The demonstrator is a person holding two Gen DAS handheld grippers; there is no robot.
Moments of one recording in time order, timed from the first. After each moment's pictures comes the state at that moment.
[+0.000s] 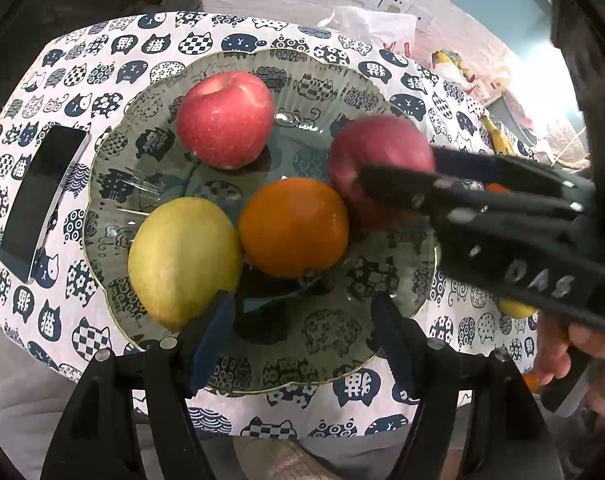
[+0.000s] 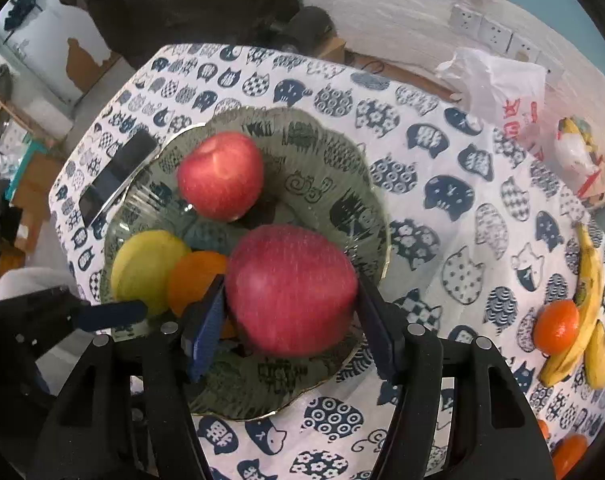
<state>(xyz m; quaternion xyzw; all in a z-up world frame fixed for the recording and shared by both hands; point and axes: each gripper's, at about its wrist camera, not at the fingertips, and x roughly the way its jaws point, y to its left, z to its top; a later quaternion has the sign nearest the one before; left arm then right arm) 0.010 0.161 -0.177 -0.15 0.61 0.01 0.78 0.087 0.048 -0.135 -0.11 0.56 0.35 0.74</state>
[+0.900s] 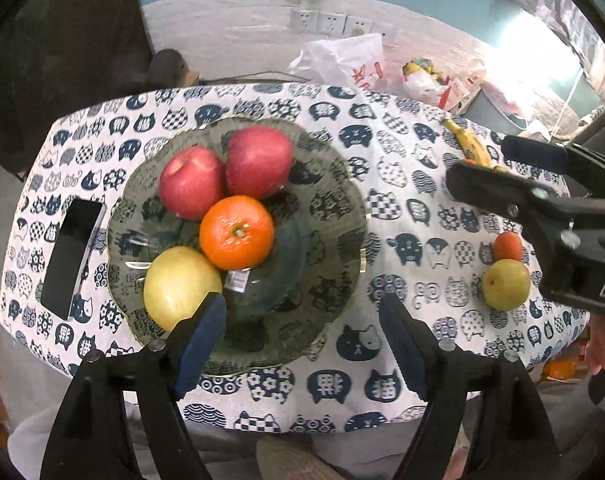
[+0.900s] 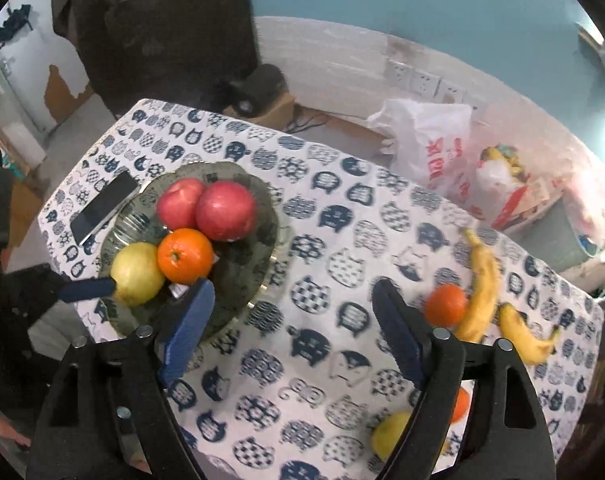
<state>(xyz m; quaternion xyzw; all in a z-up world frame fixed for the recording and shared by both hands) -0.001 0.110 -0.118 -0.06 0.56 0.01 0.82 0.064 -0.032 -0.057 -0.13 0.49 0.28 0.81</state>
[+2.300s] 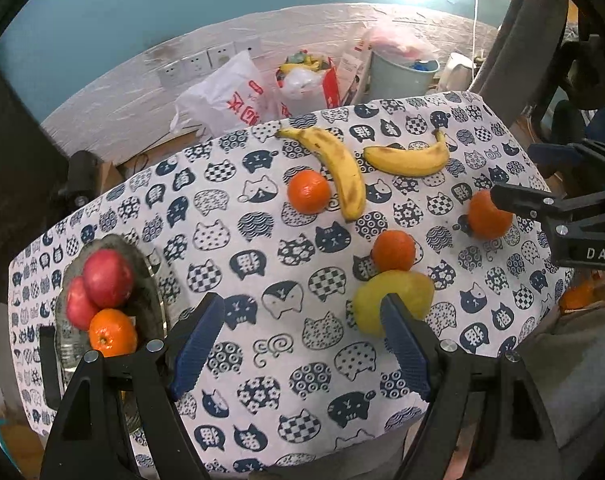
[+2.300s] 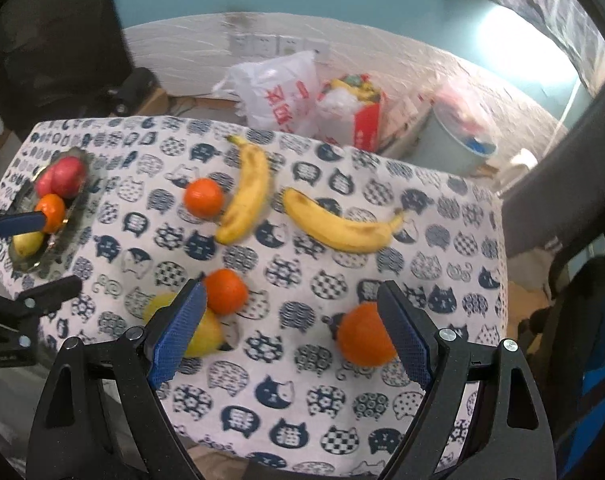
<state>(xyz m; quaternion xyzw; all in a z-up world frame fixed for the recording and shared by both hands) 0.033 -0.076 -0.093 0.09 0.54 -0.10 0.83 0.062 -0.271 -0.060 -0.09 0.53 0.12 0.83</state>
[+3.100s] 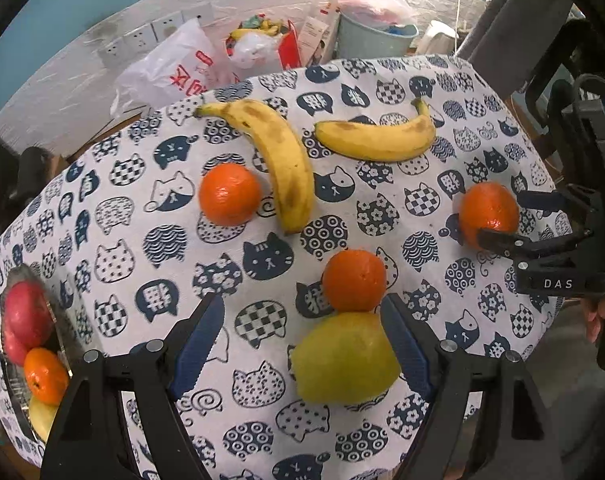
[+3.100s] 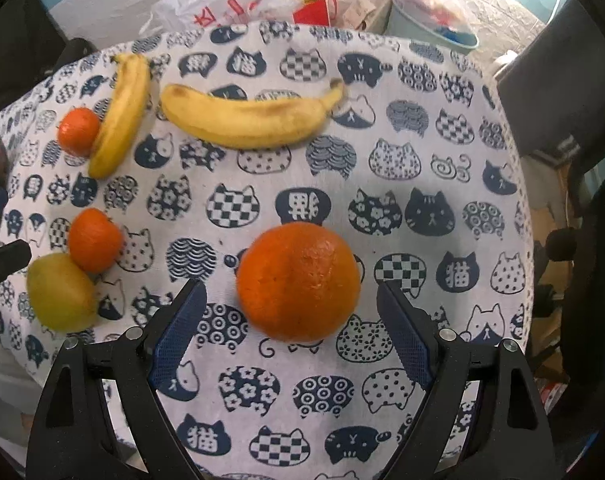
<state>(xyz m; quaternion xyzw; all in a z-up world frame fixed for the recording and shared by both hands) 0.085 -0.132 -0.160 0.09 0.59 -0.15 0.79 0.085 -0.345 -0.167 -0.05 0.64 0.06 0.77</state>
